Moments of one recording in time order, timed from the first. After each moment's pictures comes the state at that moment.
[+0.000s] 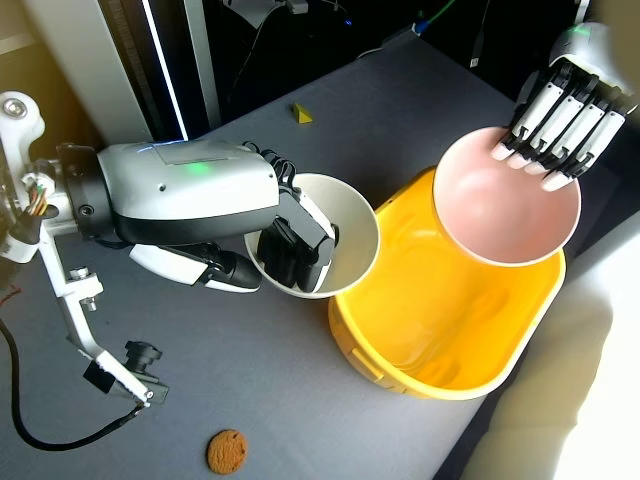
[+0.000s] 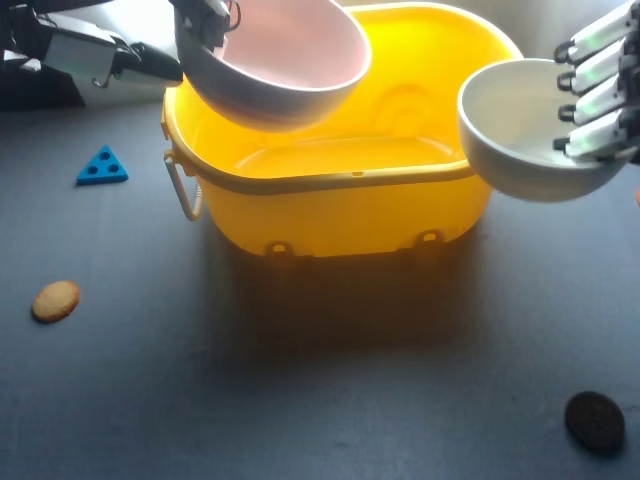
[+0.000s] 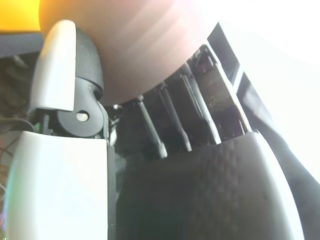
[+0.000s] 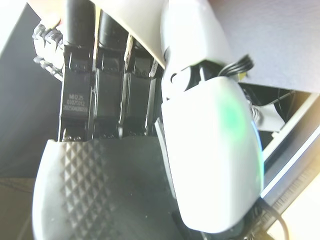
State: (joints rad) left arm 0.04 -1.25 1.98 1.13 -1.30 -0.21; right arm -0.11 -0.82 1.28 -1.21 0.95 -0.46
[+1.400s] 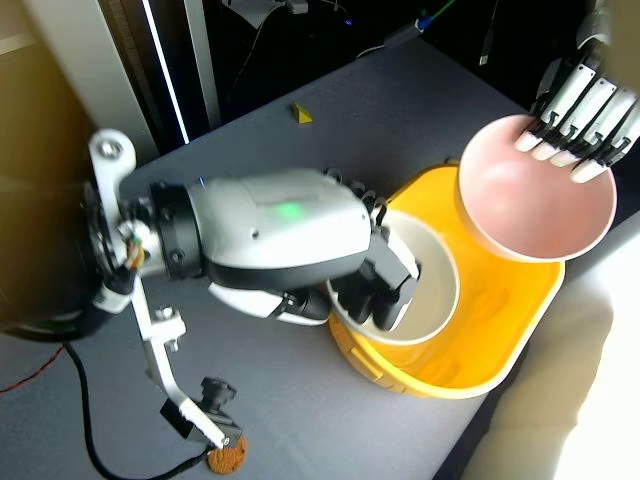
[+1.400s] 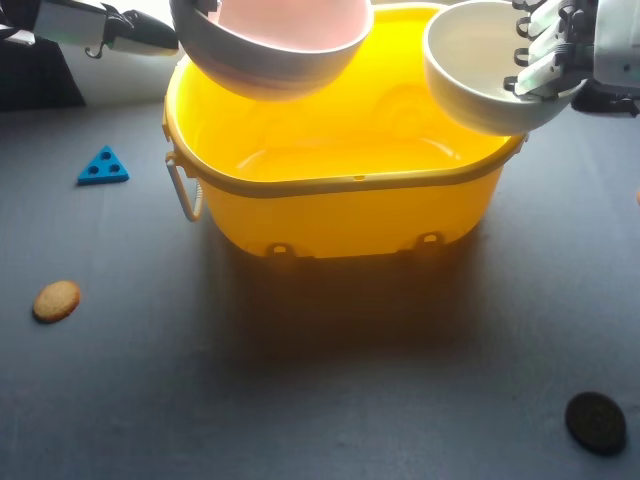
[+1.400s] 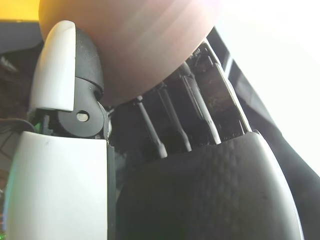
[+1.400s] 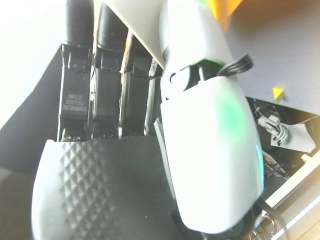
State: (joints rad) left arm 0.01 -1.25 2.00 1.12 -1.32 -0.23; right arm -0.08 -0.98 1.43 -1.14 0.88 -0.50
